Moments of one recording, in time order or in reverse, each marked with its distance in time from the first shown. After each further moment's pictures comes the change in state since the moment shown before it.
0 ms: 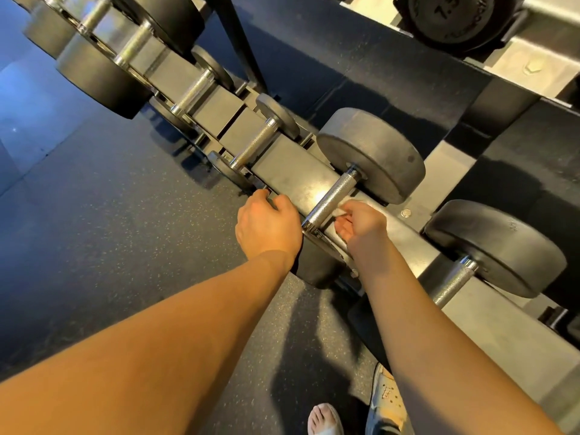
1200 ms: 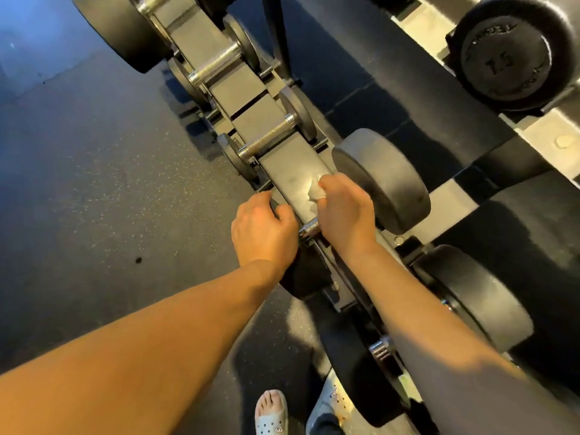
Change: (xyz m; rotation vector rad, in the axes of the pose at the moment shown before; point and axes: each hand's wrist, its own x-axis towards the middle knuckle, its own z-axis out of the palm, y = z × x) left_hand -0.006 0.012 -0.011 0.007 -0.059 -0.065; right_hand -0.019 -0.038 0.031 -1.587 -0.108 -1.366
